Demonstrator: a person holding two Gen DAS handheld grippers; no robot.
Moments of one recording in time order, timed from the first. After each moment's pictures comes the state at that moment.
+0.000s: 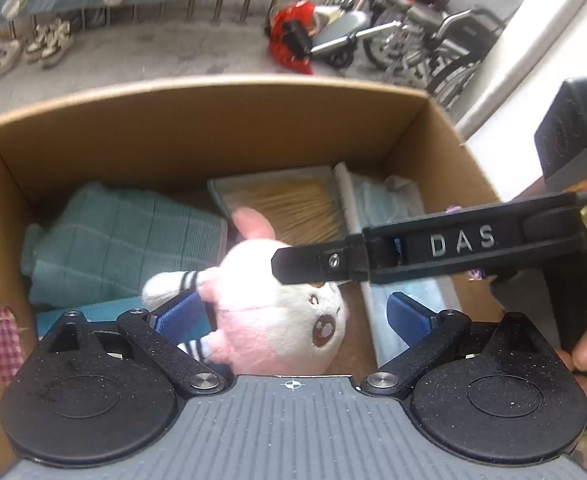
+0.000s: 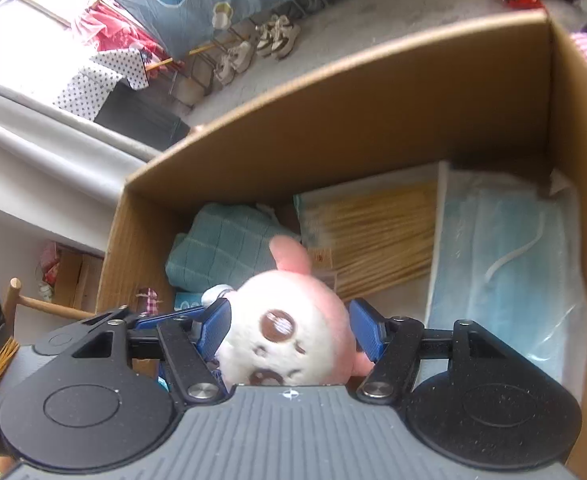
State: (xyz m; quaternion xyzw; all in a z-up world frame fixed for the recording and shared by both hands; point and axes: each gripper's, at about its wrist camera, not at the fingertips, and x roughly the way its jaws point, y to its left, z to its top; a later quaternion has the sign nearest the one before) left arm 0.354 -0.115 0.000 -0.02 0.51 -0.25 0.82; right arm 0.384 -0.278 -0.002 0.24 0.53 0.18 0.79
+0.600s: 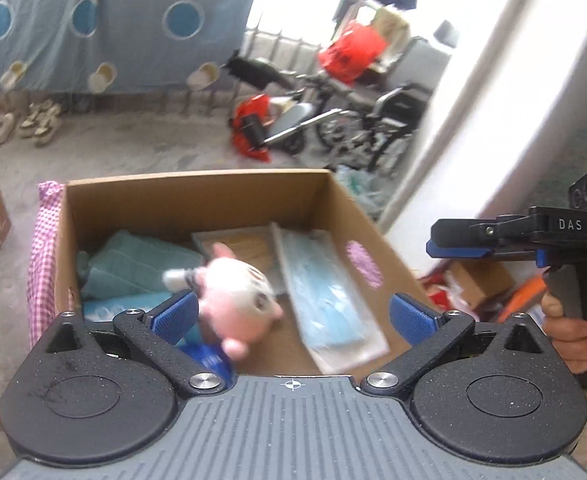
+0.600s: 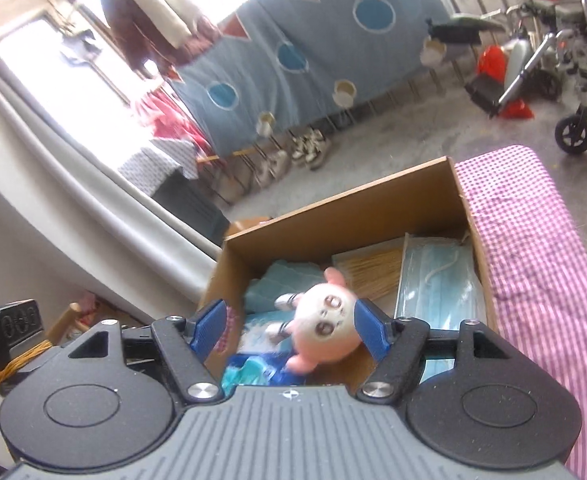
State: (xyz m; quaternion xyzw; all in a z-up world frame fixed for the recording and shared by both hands) left arm 0.237 -0.061 0.093 -0.05 0.38 -0.30 0.87; right arm 0.205 -0.339 0.122 0.26 0.36 0.19 0.88
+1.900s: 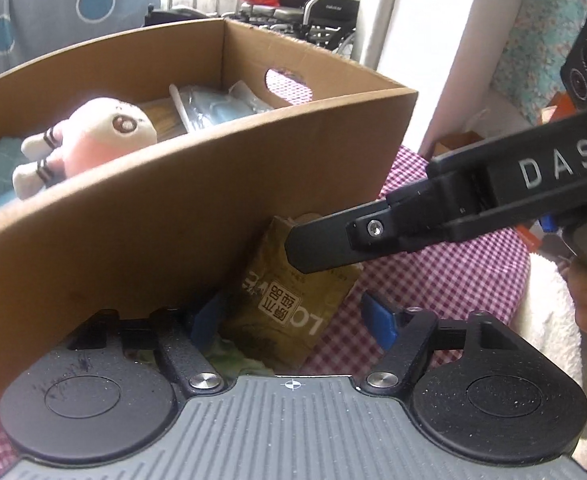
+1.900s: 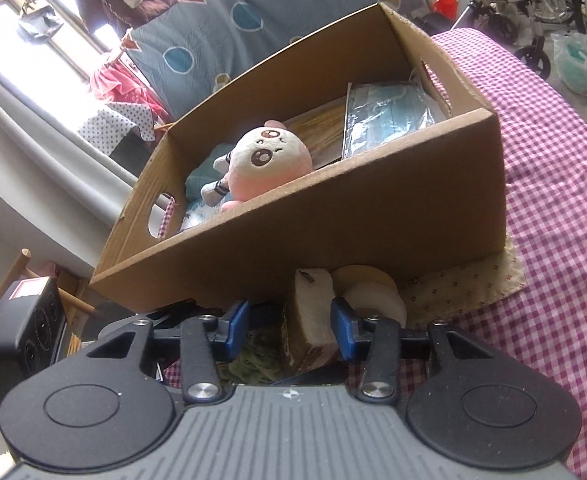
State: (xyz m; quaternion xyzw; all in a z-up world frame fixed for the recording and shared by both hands) left arm 0.158 -0.155 -0.063 0.09 0.39 -0.37 0.84; right arm 0.136 -0.293 -0.022 0.25 0.41 0.13 0.87
